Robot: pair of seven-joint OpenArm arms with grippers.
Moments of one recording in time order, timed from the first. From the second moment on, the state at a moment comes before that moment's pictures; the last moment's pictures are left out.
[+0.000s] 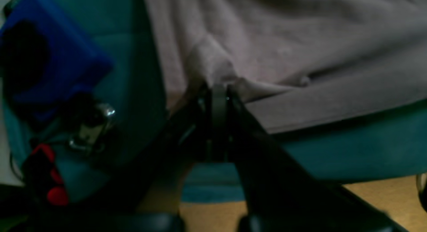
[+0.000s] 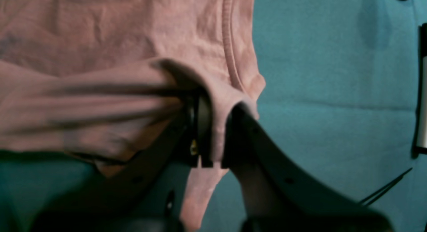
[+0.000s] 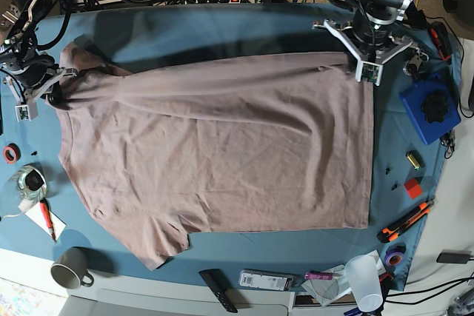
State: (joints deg) left arm 34.4 -5.9 -0.9 130.9 1.5 -3.1 51.7; right arm -11.2 24.9 40.9 95.4 28.6 36.6 -60.2
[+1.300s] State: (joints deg) left arm 33.2 -7.2 -2.2 123.0 5.8 -2.6 49.1; right arm -12.7 33.9 40.9 95.5 46.0 37.5 -69.7
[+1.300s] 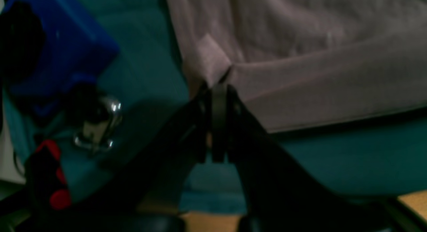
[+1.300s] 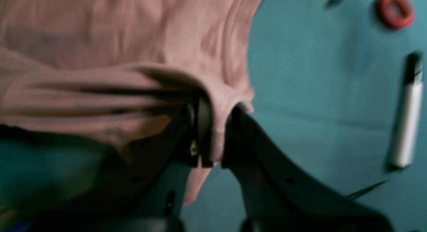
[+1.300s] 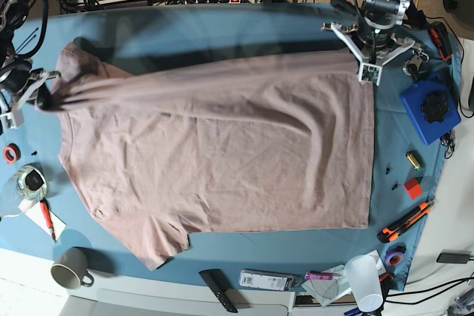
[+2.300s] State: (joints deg) left arm 37.3 -7.4 -8.0 124.9 3.4 -3.7 49.0; right arm -34.1 20.9 53.1 113.5 59.7 38.9 -78.2
